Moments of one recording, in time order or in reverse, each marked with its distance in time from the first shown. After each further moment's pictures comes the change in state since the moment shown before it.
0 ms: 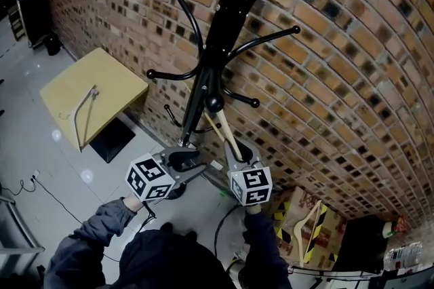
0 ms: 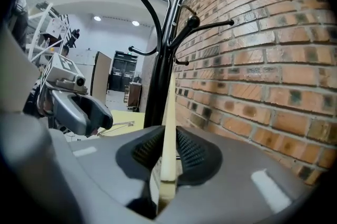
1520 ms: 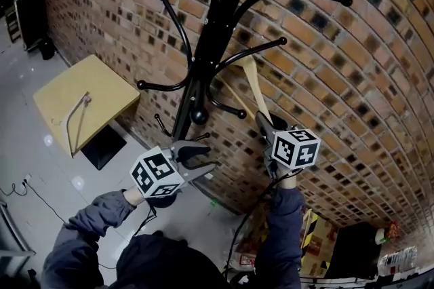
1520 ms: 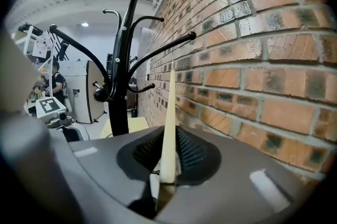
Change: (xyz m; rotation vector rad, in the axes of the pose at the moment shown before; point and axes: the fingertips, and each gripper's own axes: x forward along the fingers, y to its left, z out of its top) left arm 0.039 -0.020 0.065 0.183 -0.028 -0.071; right arm -0.012 -0.133 0.099 0.124 0.065 0.021
